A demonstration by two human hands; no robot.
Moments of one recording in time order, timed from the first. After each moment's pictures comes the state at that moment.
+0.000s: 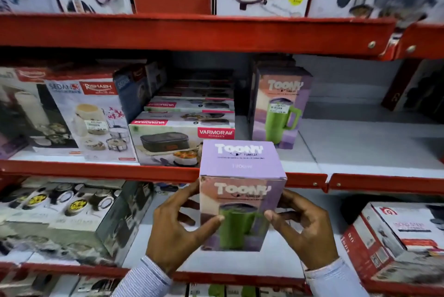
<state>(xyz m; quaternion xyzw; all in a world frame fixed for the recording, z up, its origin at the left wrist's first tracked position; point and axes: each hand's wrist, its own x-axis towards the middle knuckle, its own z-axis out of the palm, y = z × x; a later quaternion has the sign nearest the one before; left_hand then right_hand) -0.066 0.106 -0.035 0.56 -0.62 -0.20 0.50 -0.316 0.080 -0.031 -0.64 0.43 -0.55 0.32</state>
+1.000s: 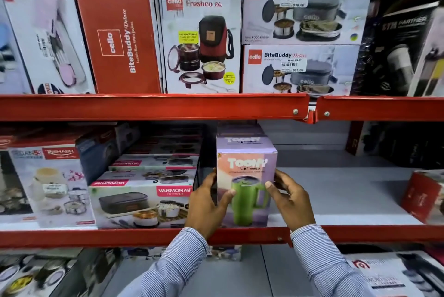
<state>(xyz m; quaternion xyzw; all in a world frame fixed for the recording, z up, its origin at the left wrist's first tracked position) -0.189 -0.039 0.036 0.55 -0.65 -0.15 0.50 -0.397 -0.059 0.033 -0.63 0.46 -0.58 0.24</state>
